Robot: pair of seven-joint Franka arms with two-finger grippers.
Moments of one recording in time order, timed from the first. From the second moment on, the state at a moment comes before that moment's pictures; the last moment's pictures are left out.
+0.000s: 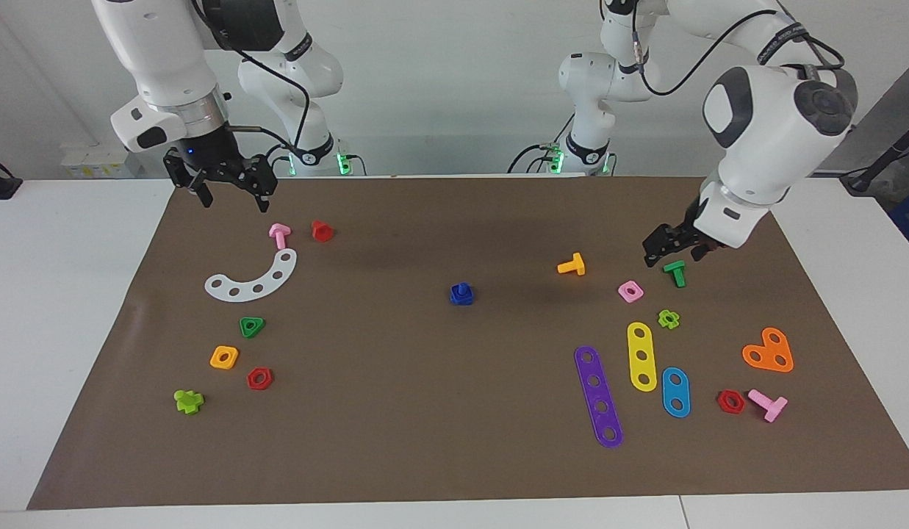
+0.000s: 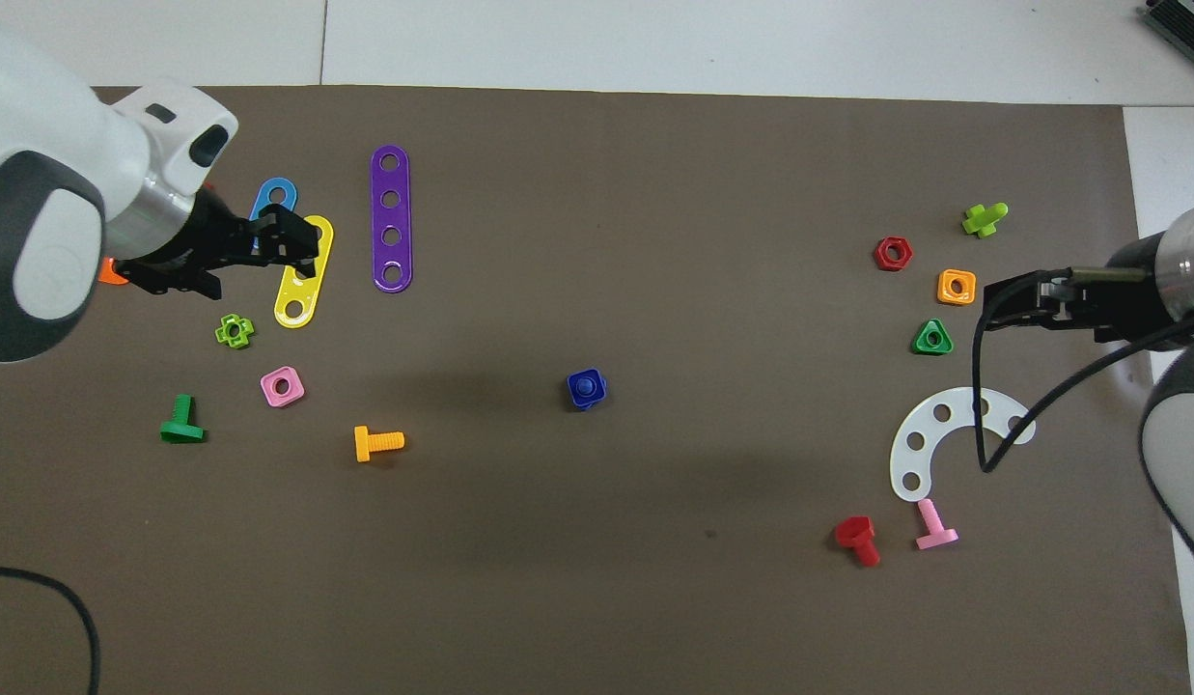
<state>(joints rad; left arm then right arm) -0.23 0.19 0.19 -1.53 -0.11 1.65 -0.09 0.06 -0.04 0.01 -1.66 -0.03 1.63 0.20</state>
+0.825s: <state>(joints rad) -0.16 -0.03 0.18 -1.57 0.04 1.47 0.14 0.06 -0.04 0.01 -1.66 -0.03 1.63 0.20</state>
